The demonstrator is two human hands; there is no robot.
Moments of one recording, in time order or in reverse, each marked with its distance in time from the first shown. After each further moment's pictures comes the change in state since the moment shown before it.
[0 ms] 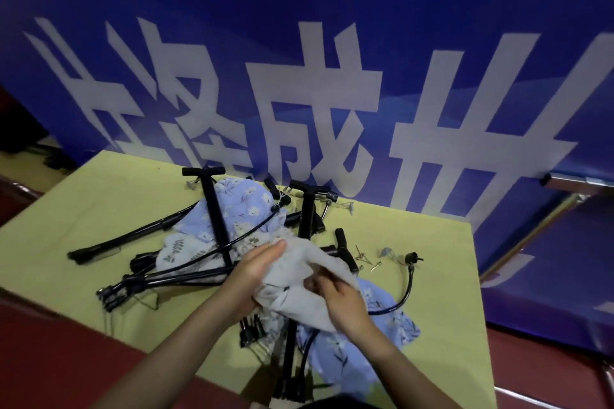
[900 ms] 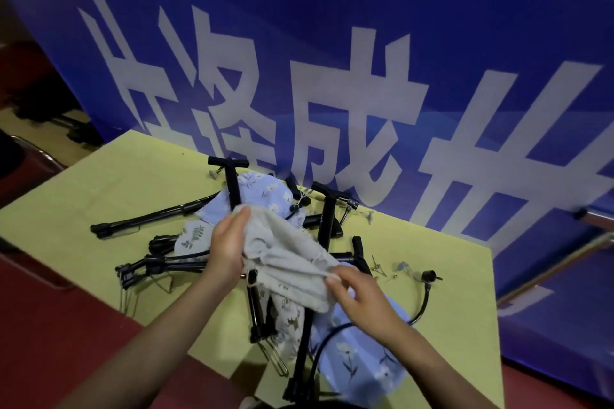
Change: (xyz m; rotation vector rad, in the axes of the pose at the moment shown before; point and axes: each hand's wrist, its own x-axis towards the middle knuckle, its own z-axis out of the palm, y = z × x) left_hand 0.010 0.022 -0.055 -0.157 0.485 0.279; right_hand 0.006 -0.020 -0.011 -0.335 -0.160 -0.579
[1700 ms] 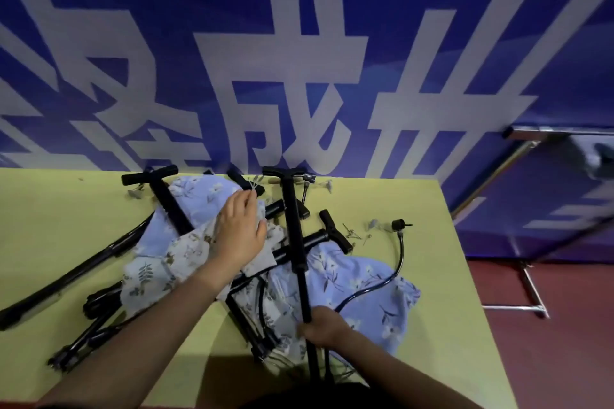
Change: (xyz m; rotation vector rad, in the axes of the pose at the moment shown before) left_hand 0.142 -0.086 0.041 1.434 -0.512 0.844; right_hand 0.007 0.050 0.116 0.035 -0.382 1.006
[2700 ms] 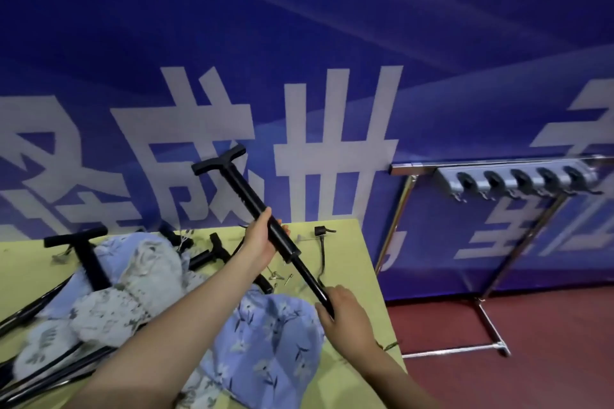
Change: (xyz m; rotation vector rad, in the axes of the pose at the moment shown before) left_hand 0.048 0.246 -0.017 -1.933 -0.202 -0.765; right_hand -0.110 0.141 -0.118 -0.098 0.894 -0.365
